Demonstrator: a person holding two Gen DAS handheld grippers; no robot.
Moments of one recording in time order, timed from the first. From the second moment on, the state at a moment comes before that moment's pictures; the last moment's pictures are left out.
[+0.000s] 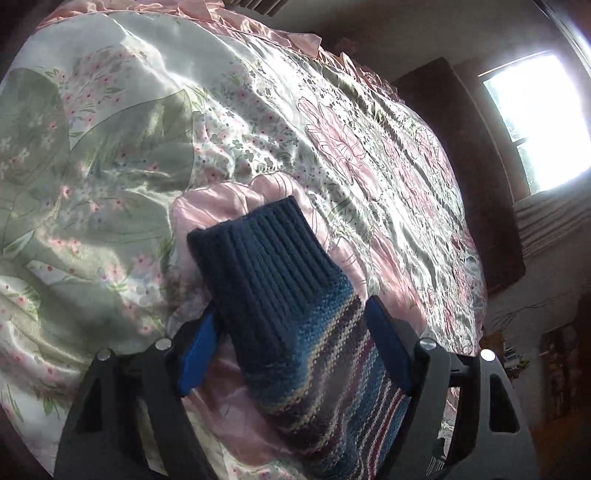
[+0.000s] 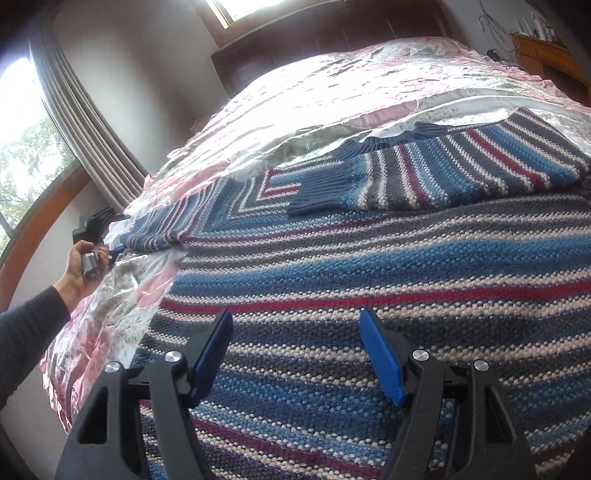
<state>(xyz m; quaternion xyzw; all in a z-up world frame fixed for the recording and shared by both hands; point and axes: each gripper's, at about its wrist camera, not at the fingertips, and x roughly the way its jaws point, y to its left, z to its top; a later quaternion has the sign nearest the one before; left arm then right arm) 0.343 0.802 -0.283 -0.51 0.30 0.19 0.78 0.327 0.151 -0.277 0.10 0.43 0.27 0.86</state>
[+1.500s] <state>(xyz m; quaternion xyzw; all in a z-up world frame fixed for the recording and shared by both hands) 0.462 0.322 -0.097 -0.29 0.30 0.03 0.91 0.270 -0.030 -0.209 0.14 0.42 0.25 0.86</state>
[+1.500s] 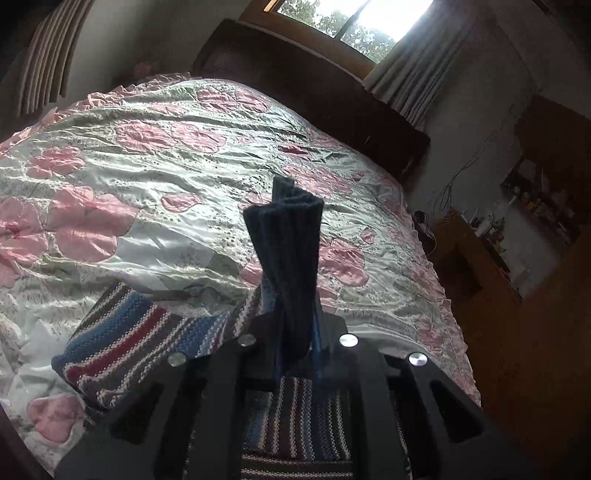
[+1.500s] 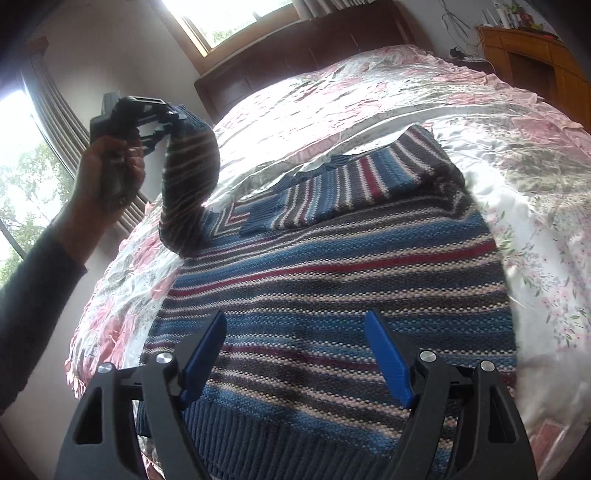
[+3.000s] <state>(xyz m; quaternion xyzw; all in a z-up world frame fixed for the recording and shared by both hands) 0.255 0.396 -0.293 -0.44 0.41 -0.09 0.80 0.555 -0.015 -0.297 0.40 0.58 0.13 0.70</state>
